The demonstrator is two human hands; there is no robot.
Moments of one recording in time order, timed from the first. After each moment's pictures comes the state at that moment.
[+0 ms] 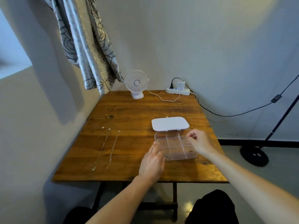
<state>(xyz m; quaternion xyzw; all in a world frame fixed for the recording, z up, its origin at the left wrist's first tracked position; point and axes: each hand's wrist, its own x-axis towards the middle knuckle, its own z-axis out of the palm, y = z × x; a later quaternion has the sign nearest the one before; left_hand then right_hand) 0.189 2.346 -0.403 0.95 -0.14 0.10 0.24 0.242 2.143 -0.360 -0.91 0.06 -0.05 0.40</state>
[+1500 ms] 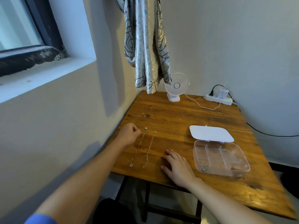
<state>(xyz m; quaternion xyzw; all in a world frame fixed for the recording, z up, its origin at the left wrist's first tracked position) 0.251 2.564 -0.330 0.92 0.10 0.03 0.38 0.222 2.334 -0.419 -0.96 -0.22 0.07 0.18</state>
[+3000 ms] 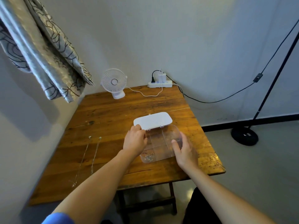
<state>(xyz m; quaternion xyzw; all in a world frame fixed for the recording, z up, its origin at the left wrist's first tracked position) 0.286 2.326 -0.374 0.98 -0.15 0.11 0.12 0.219 2.145 -0.440 -0.88 0.15 -0.16 0.42</state>
